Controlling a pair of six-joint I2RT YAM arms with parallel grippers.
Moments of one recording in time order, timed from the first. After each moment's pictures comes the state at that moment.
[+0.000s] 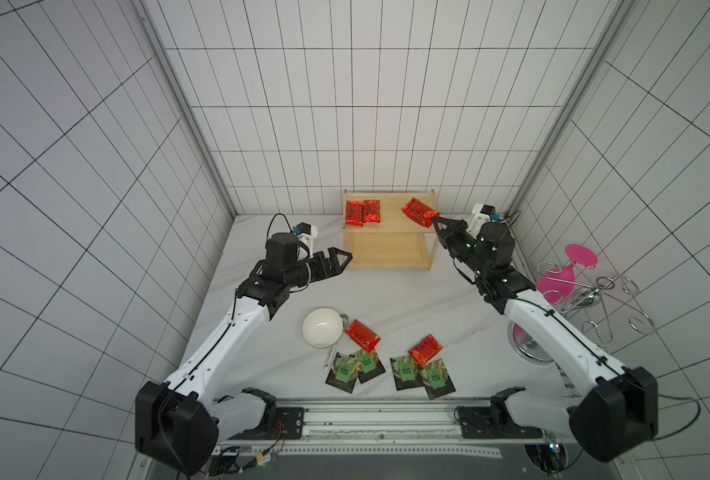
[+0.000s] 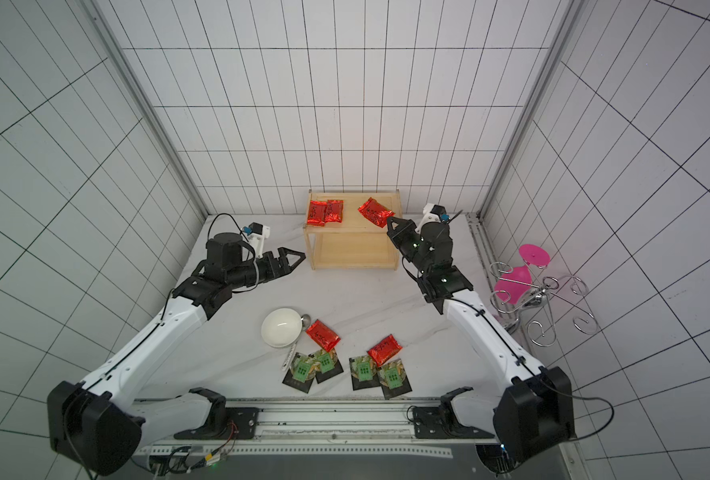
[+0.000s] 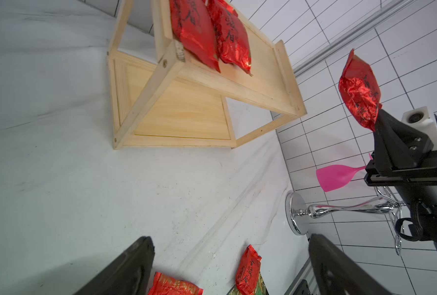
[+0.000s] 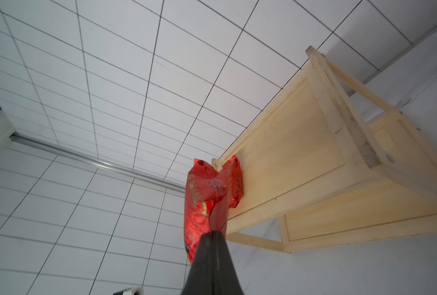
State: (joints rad) left arm -0.29 1.20 1.01 -0.33 0.47 -0.64; right arm 0.48 1.33 1.07 0.14 -0.01 1.11
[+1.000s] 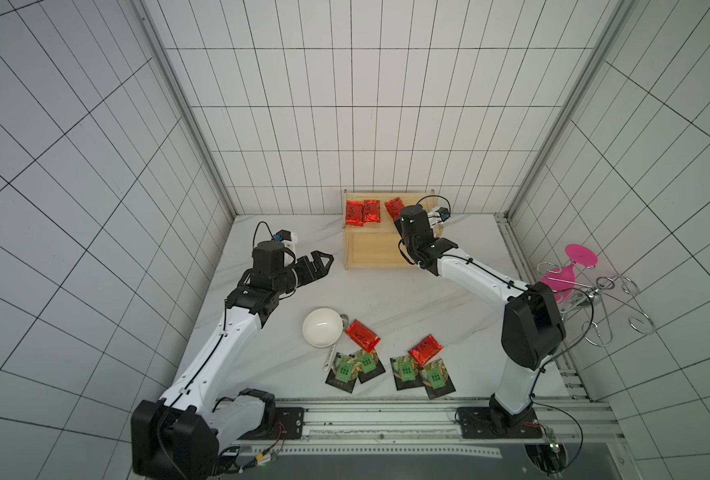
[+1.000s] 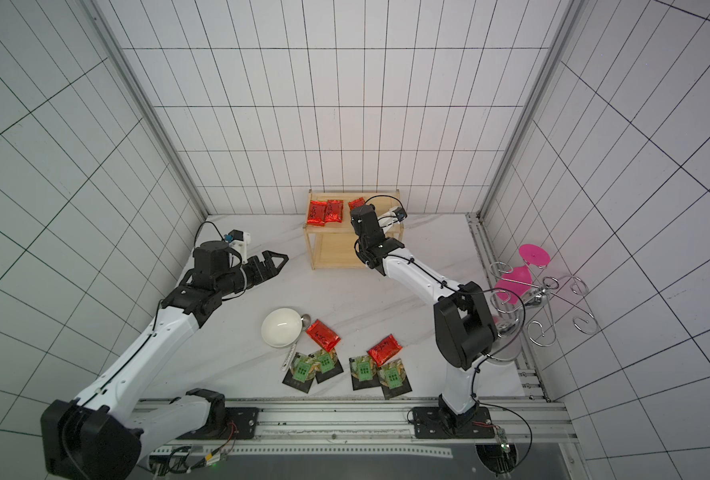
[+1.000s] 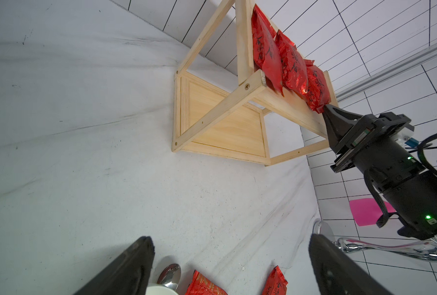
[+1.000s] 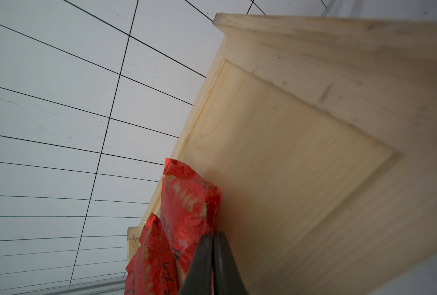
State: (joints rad) left arm -0.21 1.12 0.92 -0.33 0.38 -0.64; right arm 0.68 1.84 1.50 -0.09 0.51 1.32
